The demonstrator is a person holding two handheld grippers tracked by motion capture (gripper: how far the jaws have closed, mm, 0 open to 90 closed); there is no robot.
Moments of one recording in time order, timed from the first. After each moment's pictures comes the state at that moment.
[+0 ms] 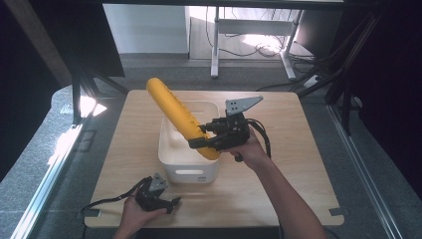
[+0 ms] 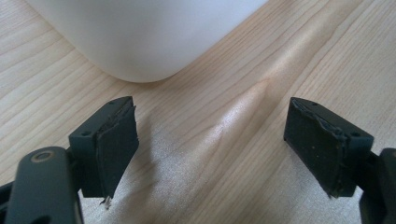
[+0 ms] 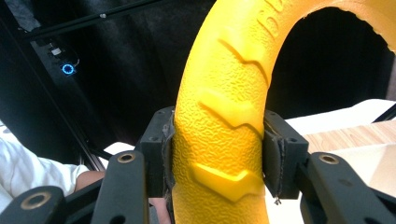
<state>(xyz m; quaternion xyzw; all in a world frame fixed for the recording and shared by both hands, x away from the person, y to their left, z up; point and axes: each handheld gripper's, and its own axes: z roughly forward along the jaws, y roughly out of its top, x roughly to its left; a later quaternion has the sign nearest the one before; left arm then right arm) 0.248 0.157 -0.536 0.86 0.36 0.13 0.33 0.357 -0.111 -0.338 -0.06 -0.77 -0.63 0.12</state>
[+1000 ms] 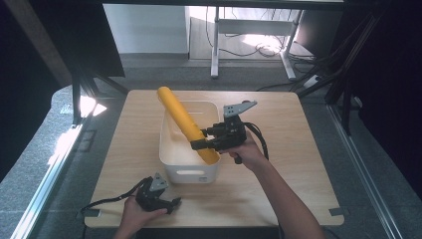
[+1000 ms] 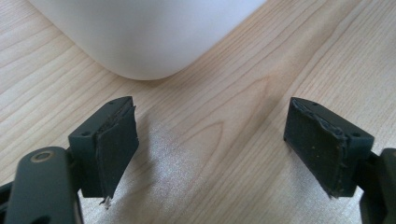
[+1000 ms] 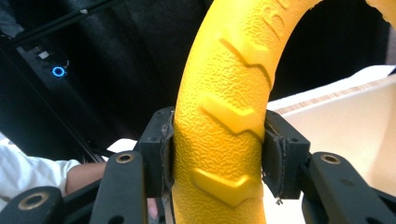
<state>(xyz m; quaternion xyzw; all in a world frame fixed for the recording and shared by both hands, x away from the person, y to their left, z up) 0.249 0.156 -0.538 0.87 0.36 0.12 0.33 0.381 -0.113 -0.381 -0.11 -0.77 -0.61 0.14</state>
